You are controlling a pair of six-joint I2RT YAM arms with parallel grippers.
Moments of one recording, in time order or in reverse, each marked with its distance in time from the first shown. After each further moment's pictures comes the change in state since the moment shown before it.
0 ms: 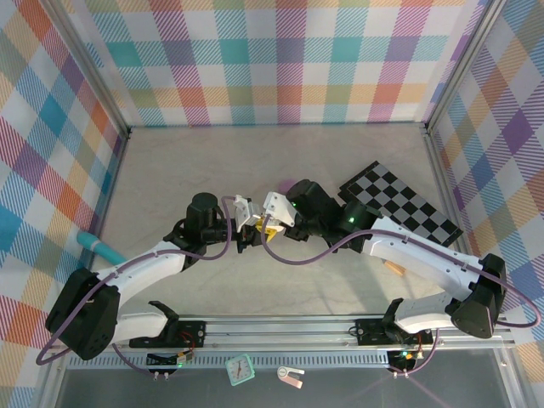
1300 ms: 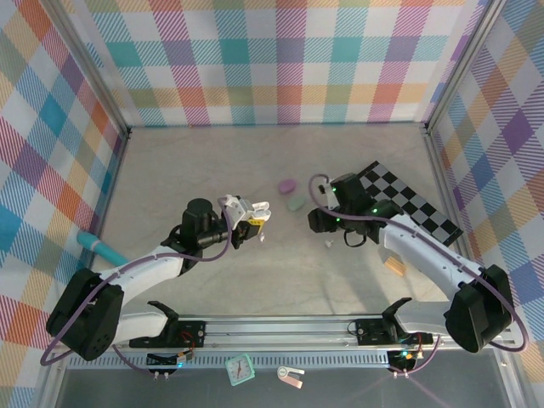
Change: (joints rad) left arm 0.060 -0.004 -0.089 0.074 -0.278 0.012; right arm -0.455 -0.063 -0.279 0.055 -0.287 0.758
